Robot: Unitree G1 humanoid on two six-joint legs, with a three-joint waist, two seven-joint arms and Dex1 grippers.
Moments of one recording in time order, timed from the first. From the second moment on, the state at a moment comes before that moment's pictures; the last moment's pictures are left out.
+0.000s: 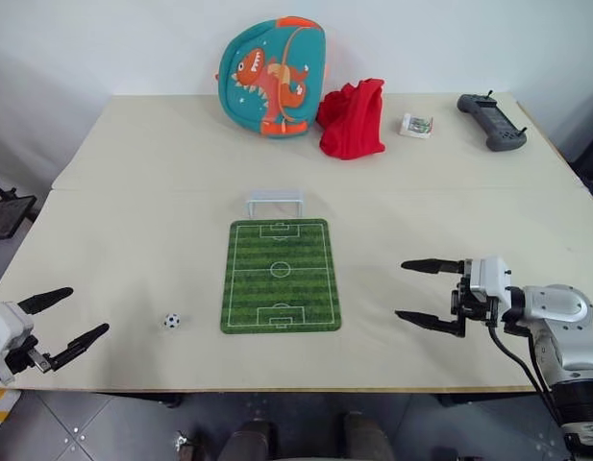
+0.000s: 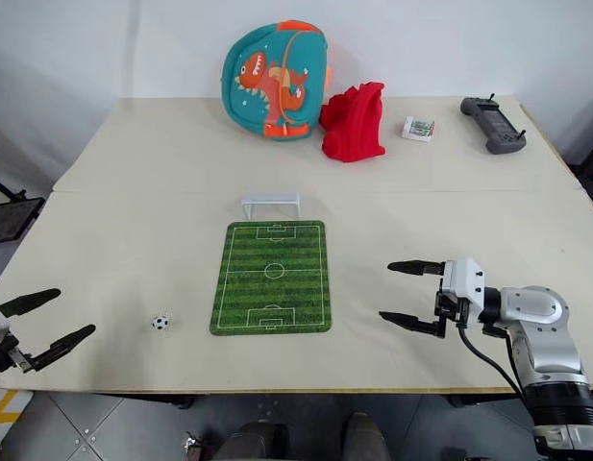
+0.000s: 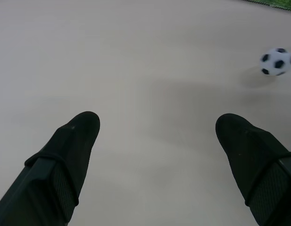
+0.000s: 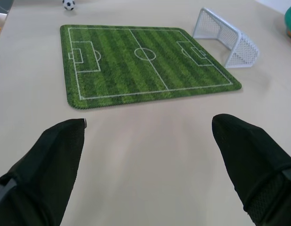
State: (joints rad) left arm 0.22 0.85 0.62 0.29 -0.39 -0.27 -1.04; right arm -0.26 -0.73 -0.10 0.20 0.44 -0.19 1.38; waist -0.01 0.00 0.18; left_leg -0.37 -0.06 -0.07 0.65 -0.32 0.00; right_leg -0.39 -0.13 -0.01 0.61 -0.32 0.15
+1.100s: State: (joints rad) left arm -0.23 0.65 0.29 0.18 -0.43 0.13 -0.88; right arm -0.21 -0.54 -0.10 -0.03 0.67 -0.08 1.43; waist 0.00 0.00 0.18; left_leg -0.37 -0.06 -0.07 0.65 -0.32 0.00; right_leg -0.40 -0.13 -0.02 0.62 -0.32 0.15
